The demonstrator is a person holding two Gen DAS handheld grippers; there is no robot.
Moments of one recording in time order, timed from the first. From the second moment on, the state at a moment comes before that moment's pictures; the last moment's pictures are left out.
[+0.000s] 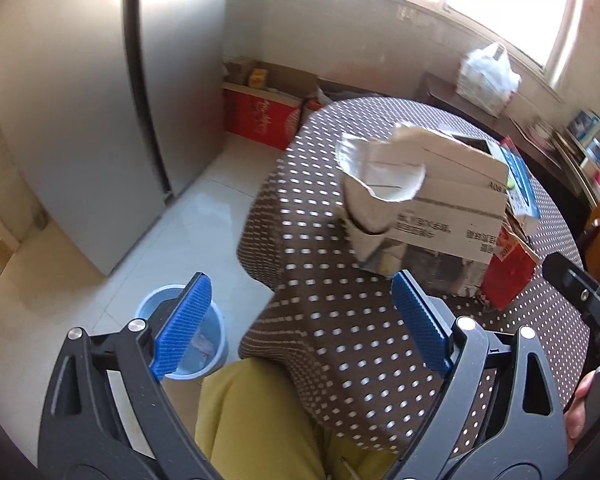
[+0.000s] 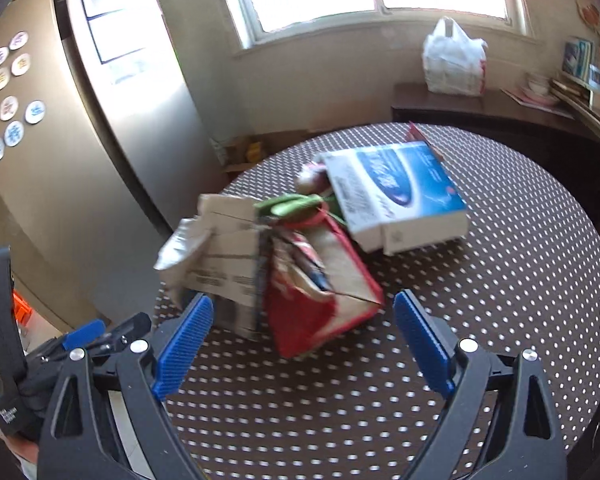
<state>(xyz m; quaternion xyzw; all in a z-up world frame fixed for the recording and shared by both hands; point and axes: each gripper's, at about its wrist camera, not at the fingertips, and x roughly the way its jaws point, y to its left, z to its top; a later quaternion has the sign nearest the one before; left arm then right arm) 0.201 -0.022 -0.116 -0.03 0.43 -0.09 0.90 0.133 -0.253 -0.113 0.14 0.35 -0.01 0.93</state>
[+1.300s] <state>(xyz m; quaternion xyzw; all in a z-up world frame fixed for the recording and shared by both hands) 0.197 -0.031 -0.097 0.02 0.31 -0.10 0.94 0.155 -0.278 -0.137 0.20 0.36 -0.01 0.91</state>
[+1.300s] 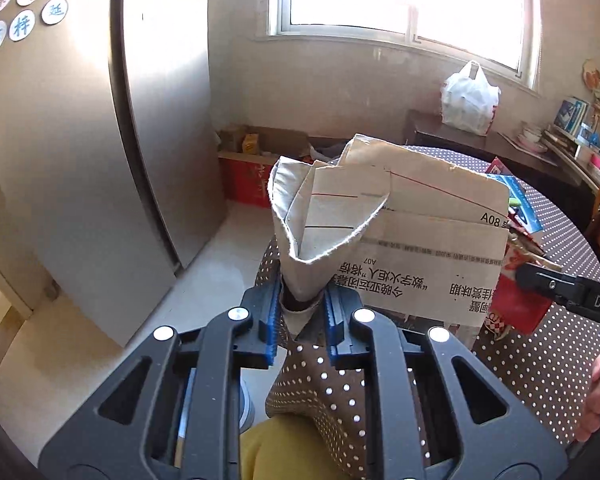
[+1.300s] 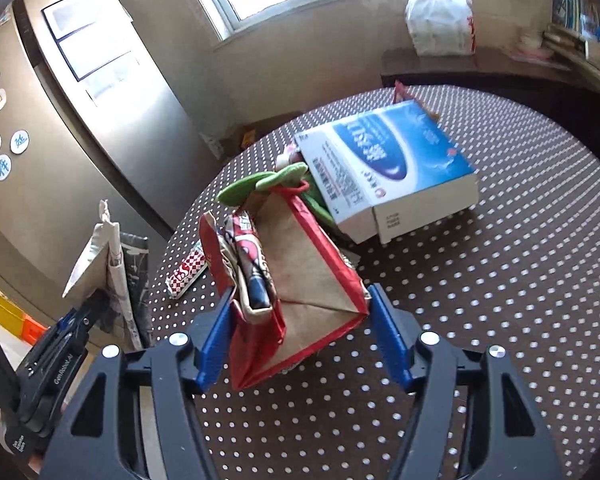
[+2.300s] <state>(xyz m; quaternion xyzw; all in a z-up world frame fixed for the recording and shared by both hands) 0.158 0.098 -0.106 -0.04 0.32 0.04 0.94 0.146 -0.135 -0.106 0.11 0.35 0.14 0.92</state>
